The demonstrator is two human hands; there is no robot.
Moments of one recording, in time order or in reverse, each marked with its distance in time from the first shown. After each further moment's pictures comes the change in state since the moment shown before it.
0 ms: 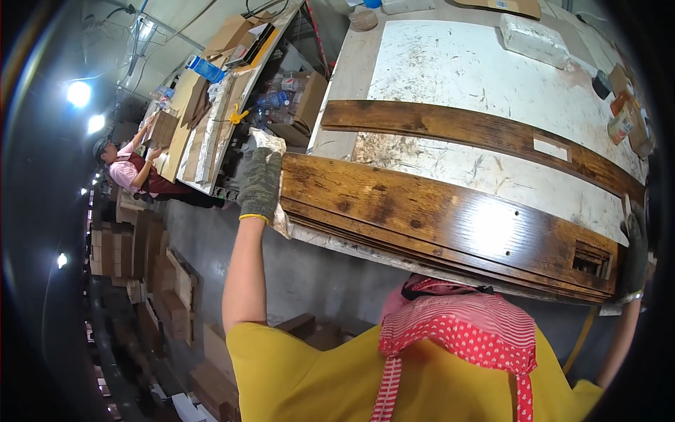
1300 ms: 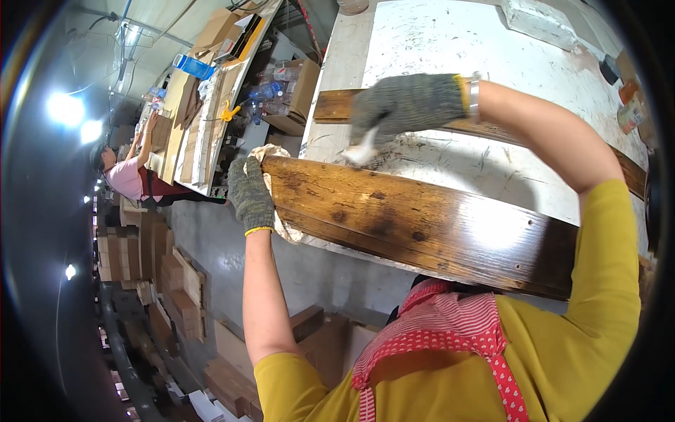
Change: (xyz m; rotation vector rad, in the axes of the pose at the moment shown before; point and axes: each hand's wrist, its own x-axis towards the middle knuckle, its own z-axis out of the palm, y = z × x) left_hand -0.001 -0.005 0.026 -0.280 0.161 -0.327; right_hand 0.209 -0.347 0.300 0.568 -1.168 -0.744
